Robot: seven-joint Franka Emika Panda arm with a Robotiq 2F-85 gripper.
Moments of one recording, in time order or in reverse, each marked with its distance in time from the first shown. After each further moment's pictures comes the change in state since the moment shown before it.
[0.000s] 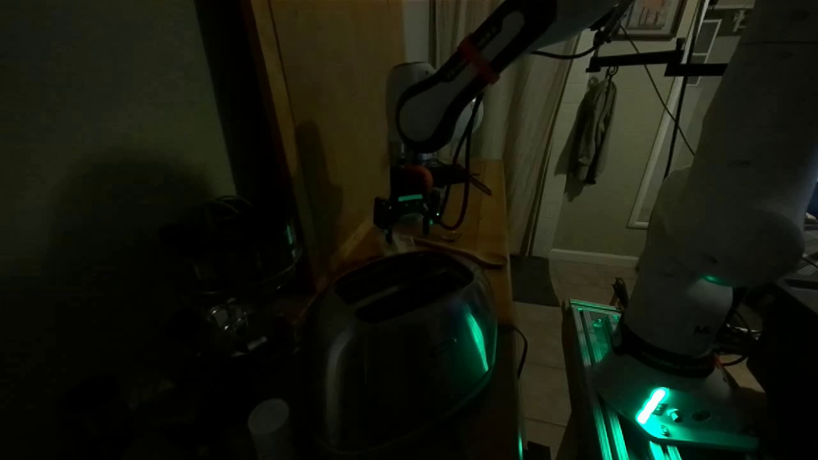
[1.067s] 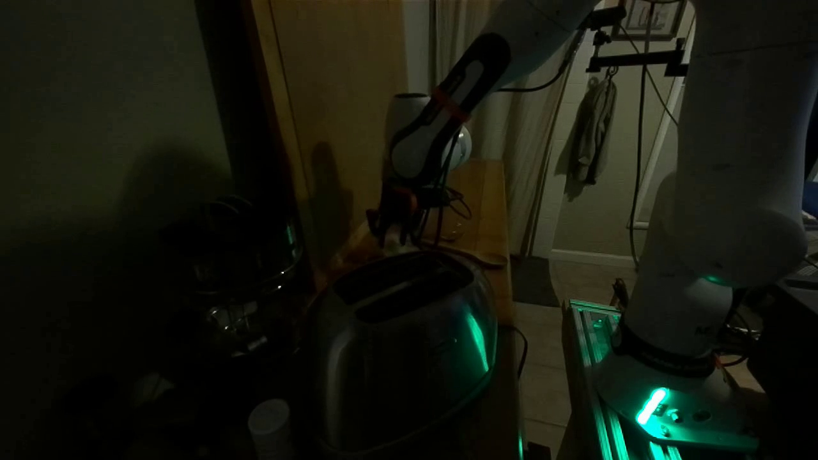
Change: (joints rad) arm 0.025 0.194 -0.085 0.052 -0.018 0.307 0.009
